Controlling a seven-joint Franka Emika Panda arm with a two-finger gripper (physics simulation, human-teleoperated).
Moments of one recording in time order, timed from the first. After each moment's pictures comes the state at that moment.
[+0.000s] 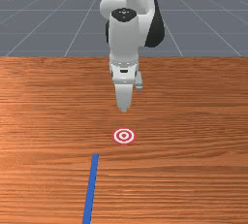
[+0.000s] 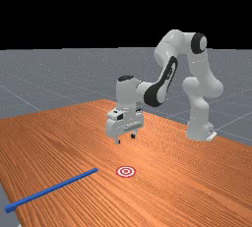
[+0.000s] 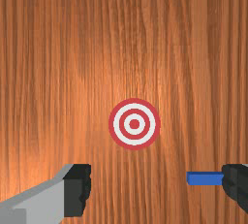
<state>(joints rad) 0.00 0.39 0.00 -1.96 0.00 2.36 -0.79</state>
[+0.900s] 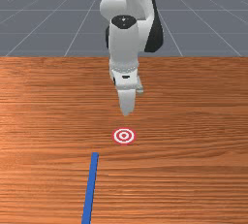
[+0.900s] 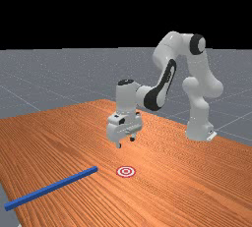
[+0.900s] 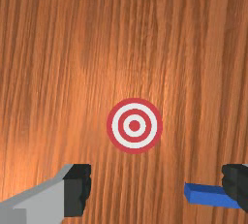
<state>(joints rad) -0.02 0.43 0.02 -1.97 -0.01 2.39 -0.89</state>
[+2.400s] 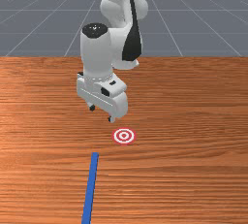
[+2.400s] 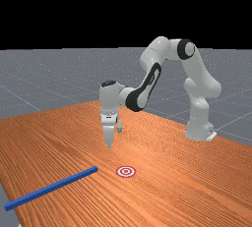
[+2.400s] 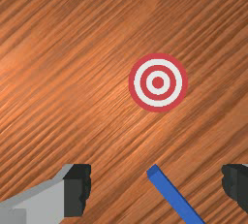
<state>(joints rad) -0.23 0.55 0.13 -1.80 -0.09 2.34 -1.71</state>
